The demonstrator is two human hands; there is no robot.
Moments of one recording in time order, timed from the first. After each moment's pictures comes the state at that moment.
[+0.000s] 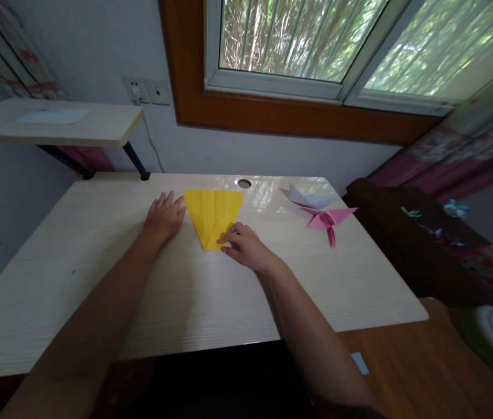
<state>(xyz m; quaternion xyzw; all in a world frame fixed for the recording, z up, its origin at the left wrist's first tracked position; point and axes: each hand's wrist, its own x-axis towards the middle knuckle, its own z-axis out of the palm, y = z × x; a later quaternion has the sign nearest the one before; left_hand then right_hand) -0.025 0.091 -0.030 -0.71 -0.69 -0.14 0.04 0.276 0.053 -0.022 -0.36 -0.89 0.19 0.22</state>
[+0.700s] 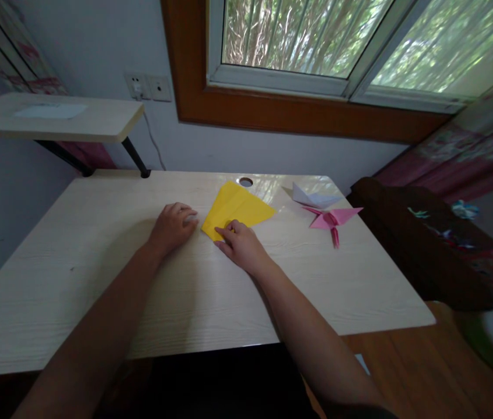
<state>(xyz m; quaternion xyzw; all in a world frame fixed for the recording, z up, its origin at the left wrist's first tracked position) -0.004 0.064 -0.023 -0.78 -0.57 -0.26 0.00 0.255 0.045 -0.011 -0.42 -0.88 0.11 0.19</state>
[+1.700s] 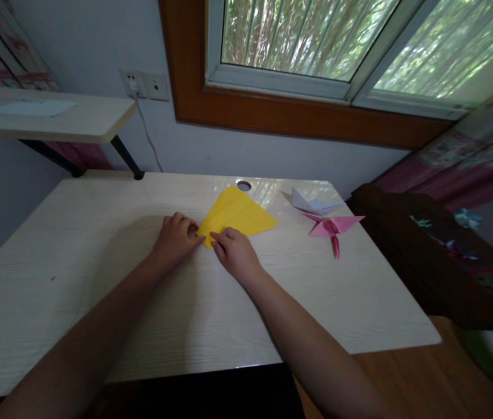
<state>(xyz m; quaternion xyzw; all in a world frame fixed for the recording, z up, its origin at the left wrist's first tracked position) 0.029 0.053 -0.023 -0.75 -0.61 -0.23 -0.04 0.245 0.048 -0.016 -0.45 -0.86 0.12 0.20</state>
